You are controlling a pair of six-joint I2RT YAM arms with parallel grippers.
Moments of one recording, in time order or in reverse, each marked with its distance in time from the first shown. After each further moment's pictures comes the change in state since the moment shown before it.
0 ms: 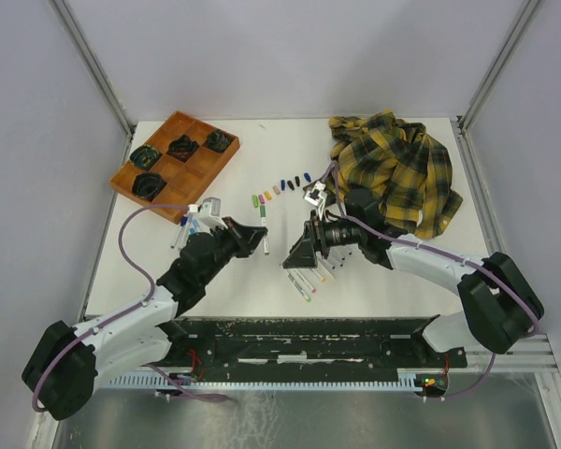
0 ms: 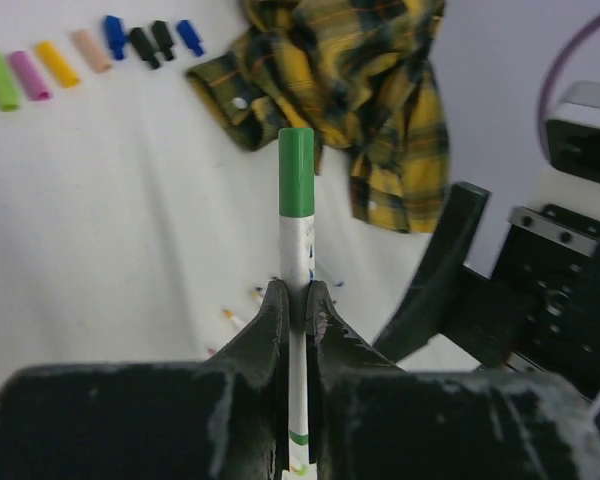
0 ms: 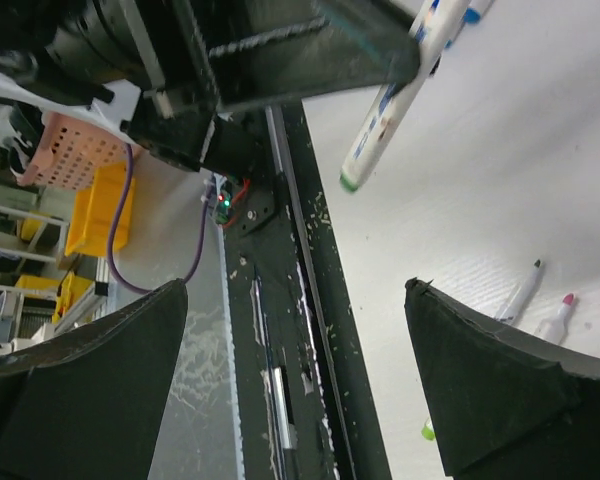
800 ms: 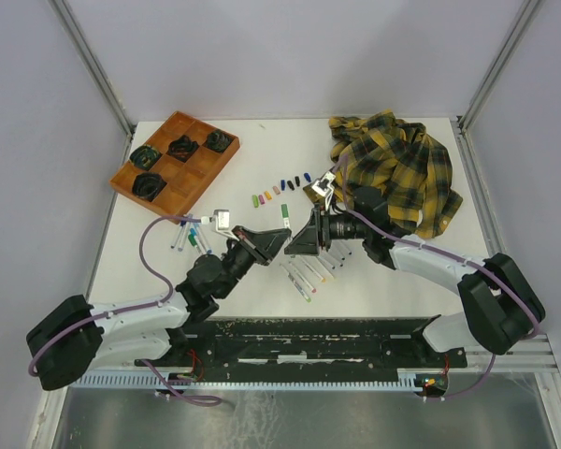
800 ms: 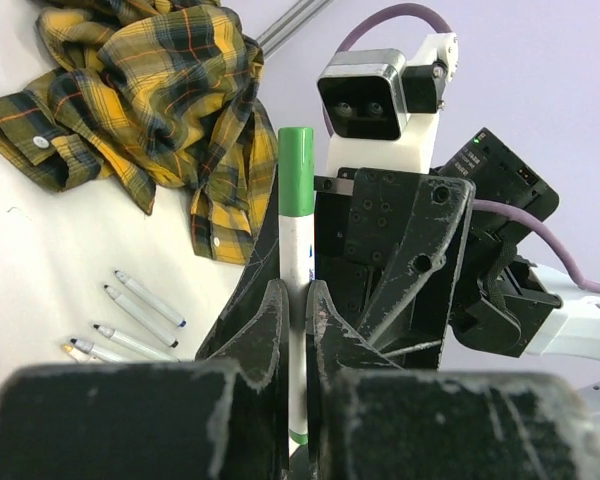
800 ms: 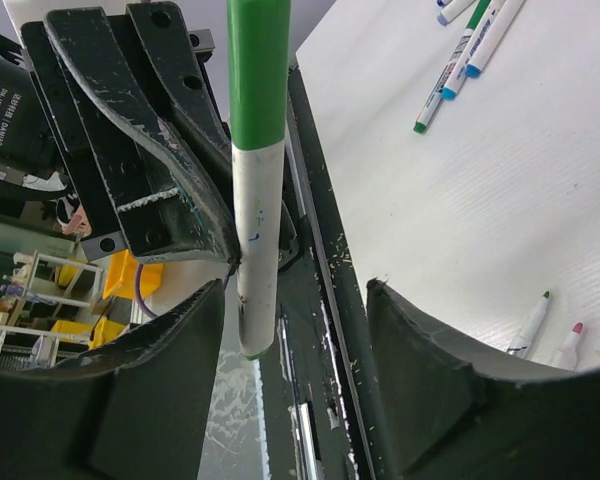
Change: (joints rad) left arm -0.310 0.105 -0.070 0.528 -0.193 -0.090; right arm -0.040 -0.009 -0.033 0.221 0.002 0.207
